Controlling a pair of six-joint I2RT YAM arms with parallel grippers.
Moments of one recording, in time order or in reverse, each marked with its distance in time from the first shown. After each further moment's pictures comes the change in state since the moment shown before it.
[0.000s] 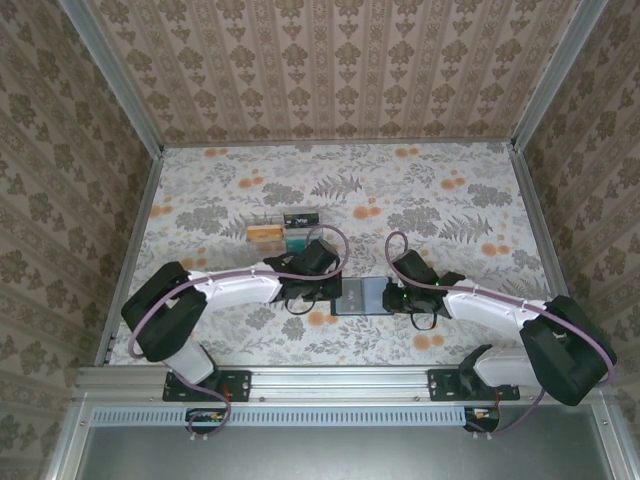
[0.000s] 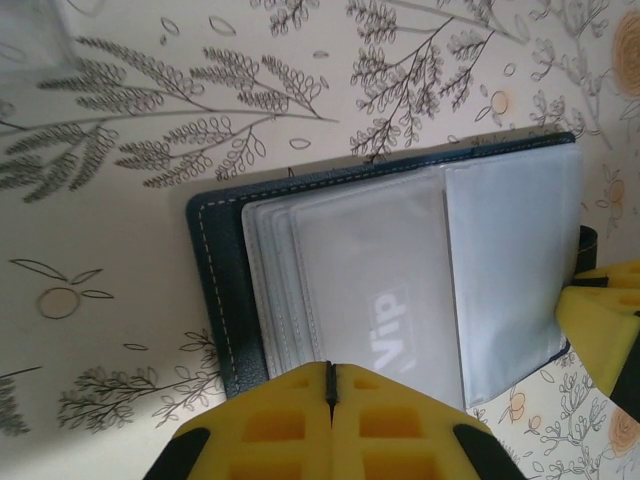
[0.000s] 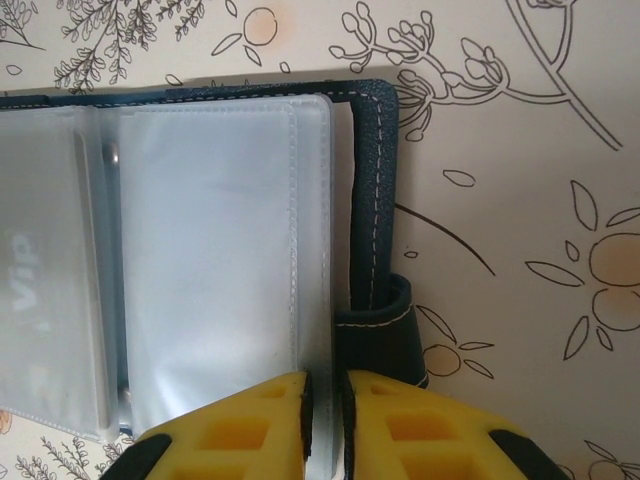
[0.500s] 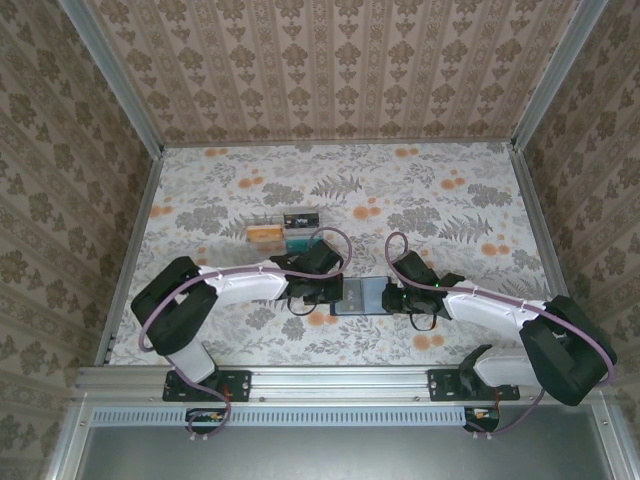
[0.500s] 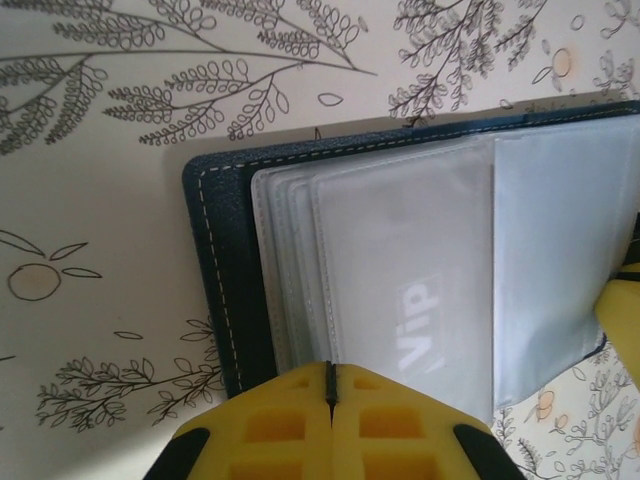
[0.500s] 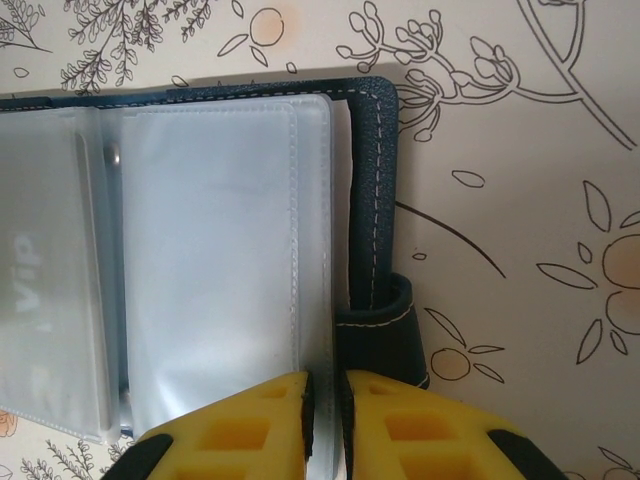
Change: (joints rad) left arm 0.000 0.052 0.026 -0.045 0.029 -0.023; right arm 0.005 0.000 -0.009 0.020 -0.001 0.011
